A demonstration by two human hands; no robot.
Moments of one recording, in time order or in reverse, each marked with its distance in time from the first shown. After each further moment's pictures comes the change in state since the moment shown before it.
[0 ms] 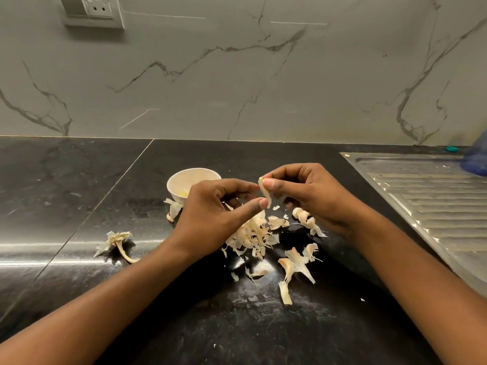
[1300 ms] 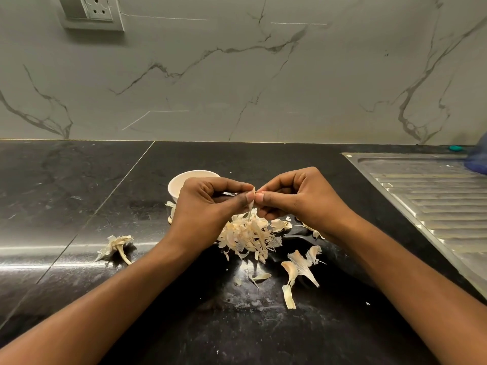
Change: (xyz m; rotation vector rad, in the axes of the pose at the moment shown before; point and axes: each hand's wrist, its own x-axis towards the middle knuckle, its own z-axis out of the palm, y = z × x) left_hand 0.005 -0.004 -0.004 -0.304 0.082 -0.180; right_hand -0.007 -0.007 0.020 -0.027 -0.009 -0.003
